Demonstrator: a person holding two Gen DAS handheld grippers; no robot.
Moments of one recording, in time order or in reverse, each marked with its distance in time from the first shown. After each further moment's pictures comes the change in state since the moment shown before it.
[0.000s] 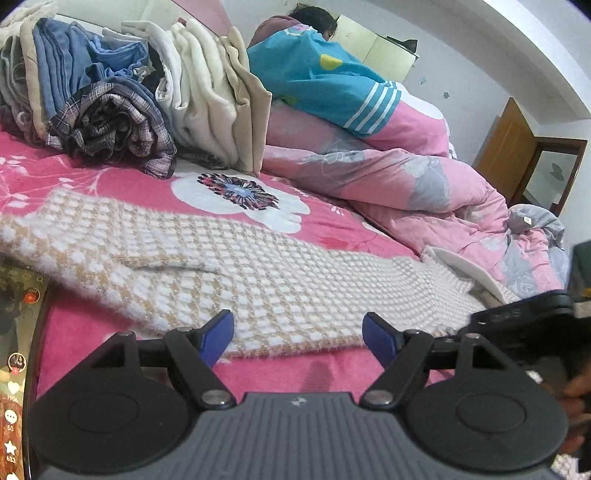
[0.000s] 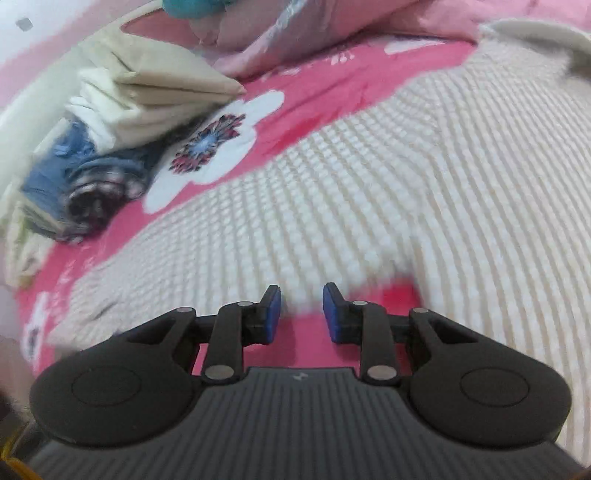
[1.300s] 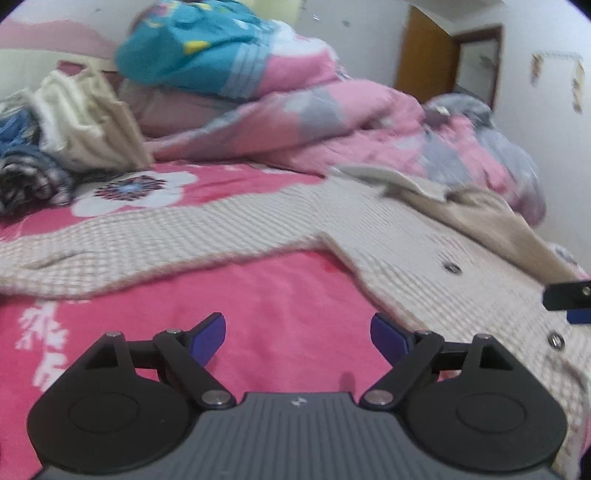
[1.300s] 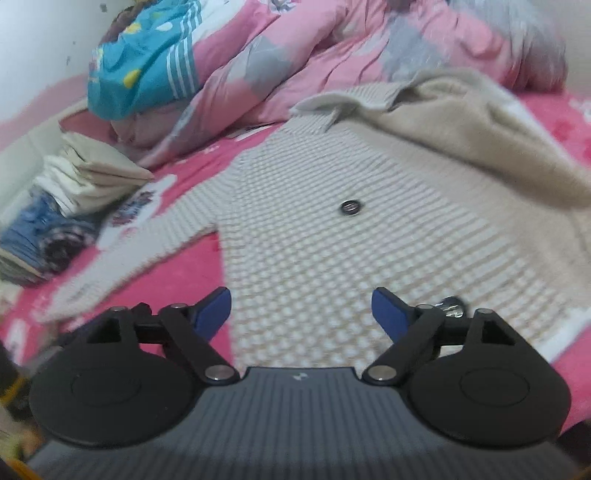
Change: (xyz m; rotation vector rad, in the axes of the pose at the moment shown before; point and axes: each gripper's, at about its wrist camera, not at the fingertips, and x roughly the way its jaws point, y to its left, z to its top) left arm -0.039 -0.135 -0.067 0.392 0.143 -0.071; right arm -0.206 -0.060 -0.181 0.121 -0.386 -0.313
